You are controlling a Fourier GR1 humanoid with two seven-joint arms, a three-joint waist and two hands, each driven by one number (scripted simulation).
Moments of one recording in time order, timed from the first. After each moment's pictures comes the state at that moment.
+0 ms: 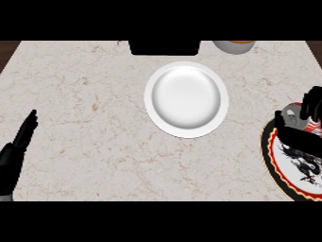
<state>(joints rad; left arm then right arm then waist) 0.08 0.29 0.12 -1.50 -0.19 0.01 -0.13 -0.20 -0.36 0.03 -2.03 0.89 0.06 0.52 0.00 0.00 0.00</state>
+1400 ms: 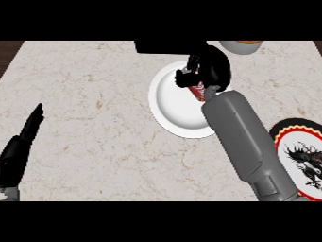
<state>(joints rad) 0.03 0.26 0.12 -1.50 -0.22 -0.02 -0.10 -0.87 0.00 0.07 -0.91 0.81 -0.26 0.54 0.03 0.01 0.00</state>
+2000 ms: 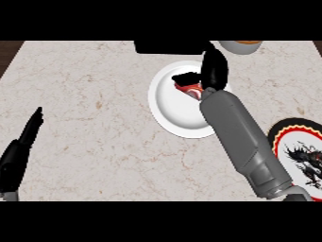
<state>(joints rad) 0.06 0.25 0.12 -1.51 -0.24 -0.02 -0.12 -0.94 0.00 0.04 -0.66 0.60 -0.62 0.36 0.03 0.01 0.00</state>
